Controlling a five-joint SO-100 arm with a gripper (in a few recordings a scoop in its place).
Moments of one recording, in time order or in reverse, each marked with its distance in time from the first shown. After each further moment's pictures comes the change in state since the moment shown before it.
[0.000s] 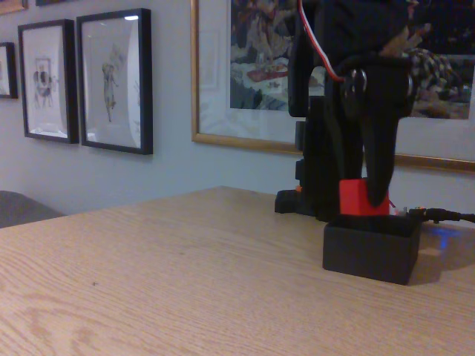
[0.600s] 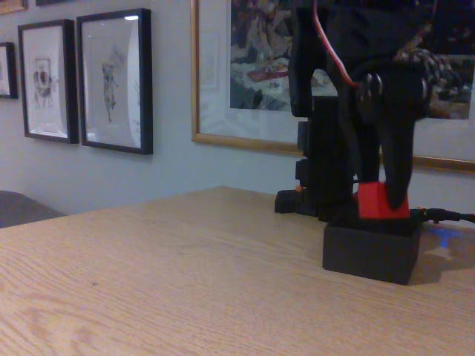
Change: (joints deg) arm 4.2 2.6 3.8 -2.5 -5.1
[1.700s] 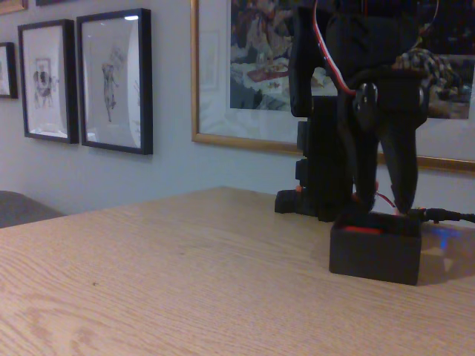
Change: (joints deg) arm -1.4 -2.2 -0.1 0.7 -1.2
